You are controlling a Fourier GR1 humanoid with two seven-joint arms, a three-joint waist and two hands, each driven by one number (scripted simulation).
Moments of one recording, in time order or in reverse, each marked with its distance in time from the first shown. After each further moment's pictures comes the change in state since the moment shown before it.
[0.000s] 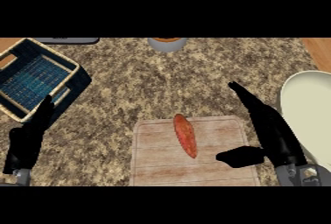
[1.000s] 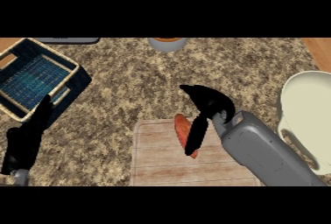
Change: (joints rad) left arm 0.009 -0.016 0.028 -0.028 -0.024 -0.028 0.027; right arm -0.438 0.239 0.093 0.461 -0.300 0.427 0.297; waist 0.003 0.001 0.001
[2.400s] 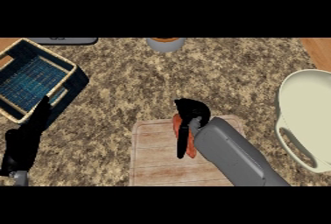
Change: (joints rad) left arm 0.014 -0.064 0.077 -0.003 -0.072 -0.061 0.001; right arm 0.013 0.187 0.018 0.328 0.210 0.066 -0.060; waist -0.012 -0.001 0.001
